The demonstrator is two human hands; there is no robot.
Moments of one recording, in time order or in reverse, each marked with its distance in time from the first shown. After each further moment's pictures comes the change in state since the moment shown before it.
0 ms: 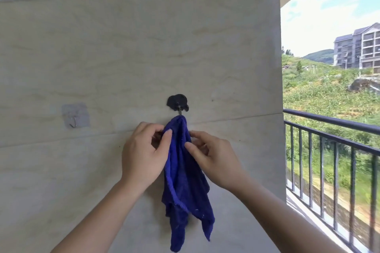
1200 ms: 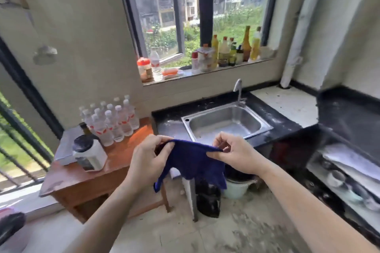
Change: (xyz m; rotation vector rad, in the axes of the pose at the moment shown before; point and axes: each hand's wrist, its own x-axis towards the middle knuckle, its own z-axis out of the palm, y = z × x) left_hand -0.360 0.266 -0.004 -1.403 -1.445 0.681; right_hand -0.541 -0.287 -0.090 -0.642 0.934 1.278
